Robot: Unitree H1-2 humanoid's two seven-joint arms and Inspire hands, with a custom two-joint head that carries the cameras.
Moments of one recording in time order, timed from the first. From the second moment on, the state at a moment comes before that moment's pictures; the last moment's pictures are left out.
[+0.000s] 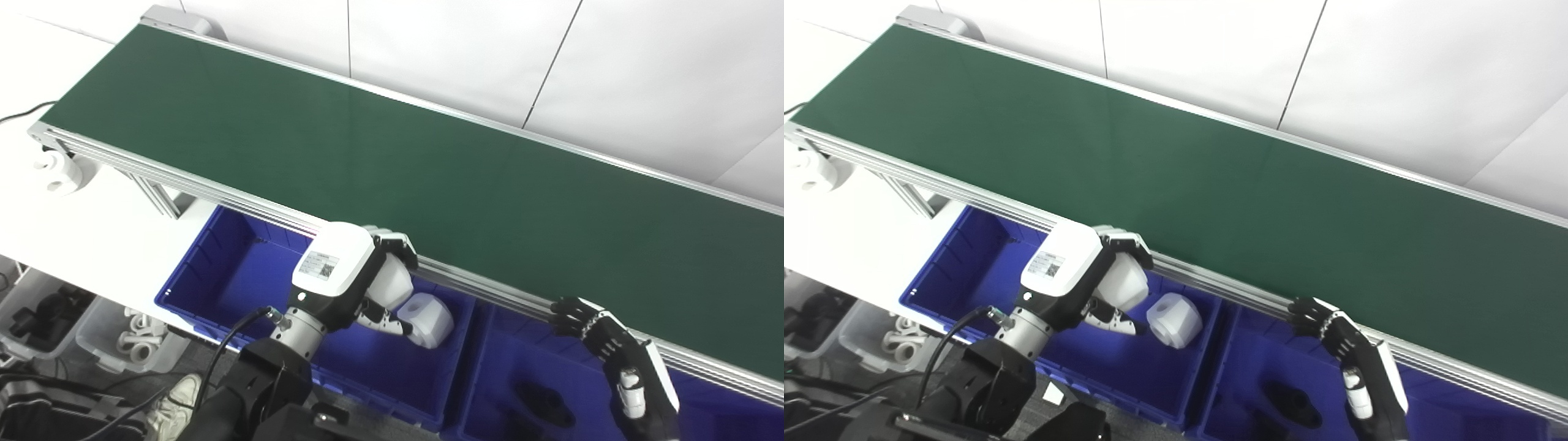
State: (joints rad) left arm 0.33 0.11 -0.36 -0.44 1.15 0.05 -0.02; right arm 0.24 -0.29 0.11 0.05 0.15 -0.38 0.35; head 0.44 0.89
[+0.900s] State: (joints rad) left arm 0.32 0.03 -0.37 -0.54 0.89 0.05 -0.18; right arm 0.25 -0.28 0.13 0.04 0.12 -0.37 0.34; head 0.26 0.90
